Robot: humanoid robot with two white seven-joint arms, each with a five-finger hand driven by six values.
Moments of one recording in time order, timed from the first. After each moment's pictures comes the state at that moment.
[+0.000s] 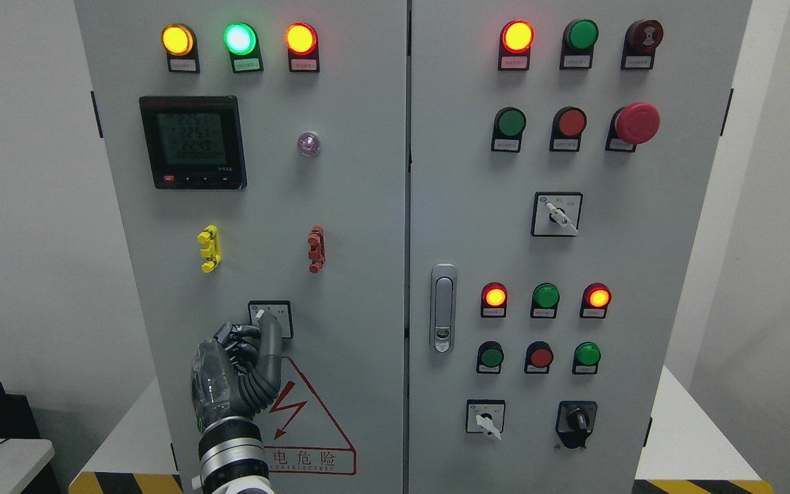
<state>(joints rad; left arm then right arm) -0.51 -0.11 -0.16 -1.75 -0.30 0.54 0.49 0.12 0.12 0.00 -0.09 0.00 0.00 -0.21</state>
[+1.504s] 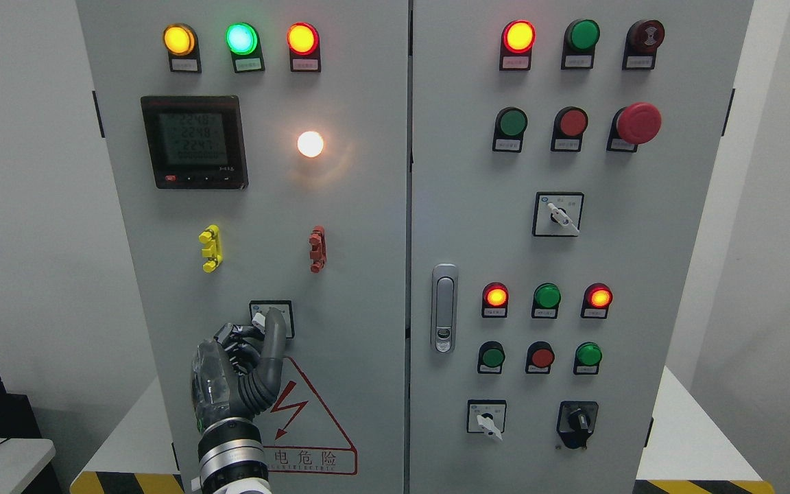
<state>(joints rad) -0.50 -0.11 -0.16 -1.76 -0.30 0.53 0.48 0.12 0.12 0.00 -0.09 0.00 0.00 -0.21</state>
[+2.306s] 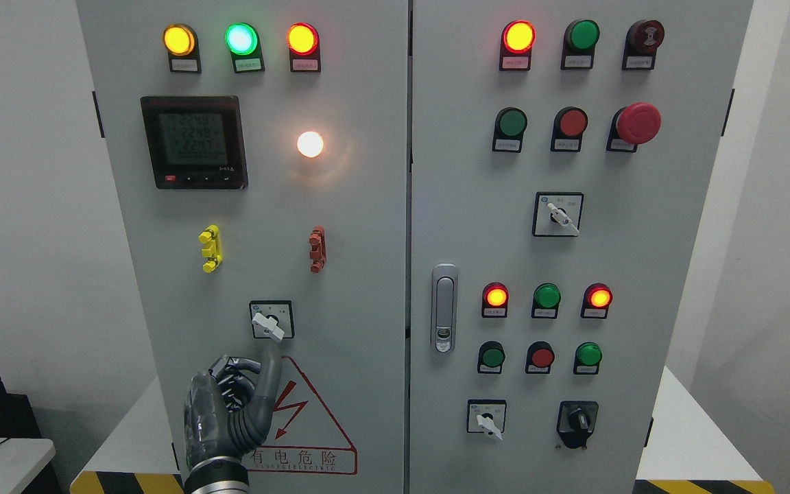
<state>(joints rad) -0.32 -0.11 -0.10 -1.85 -0.30 0.38 0.35 0.12 0.12 0.00 -0.09 0.00 0.00 -0.21</state>
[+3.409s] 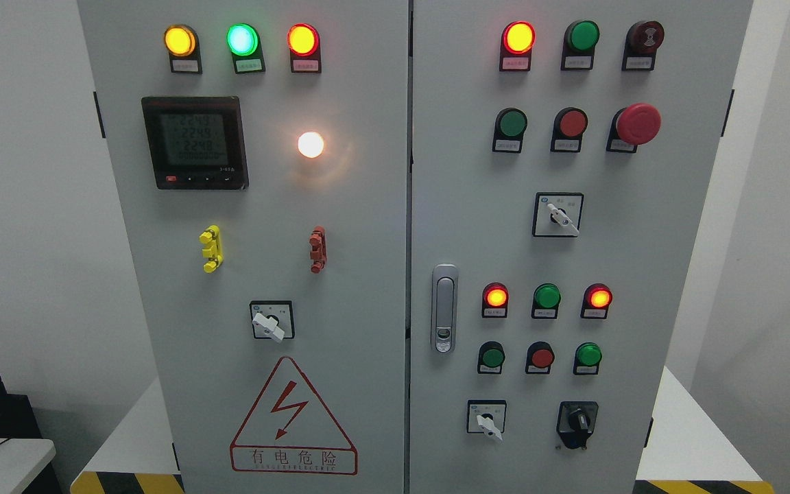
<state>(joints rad) 0.17 -0.08 0.51 -1.68 -0.23 -0.39 -0.24 0.12 0.12 0.00 -0.09 0.00 0.00 -0.21</state>
